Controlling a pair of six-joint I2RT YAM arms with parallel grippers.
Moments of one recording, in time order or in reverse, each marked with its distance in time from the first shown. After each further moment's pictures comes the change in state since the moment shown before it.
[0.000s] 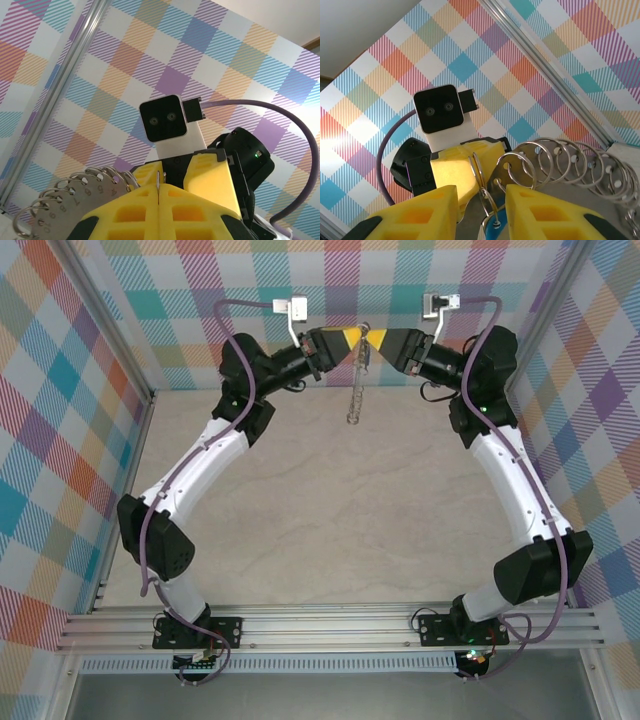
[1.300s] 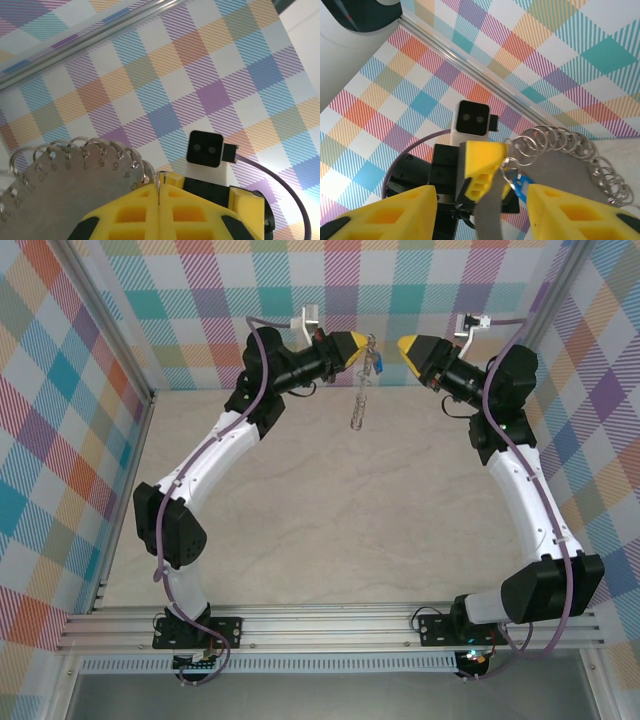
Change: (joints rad) left arm 0.000 0.099 0.066 -0.216 -0.078 -0.444; right arm -0.129 -0.126 -0.192 -0.053 0.110 0.084
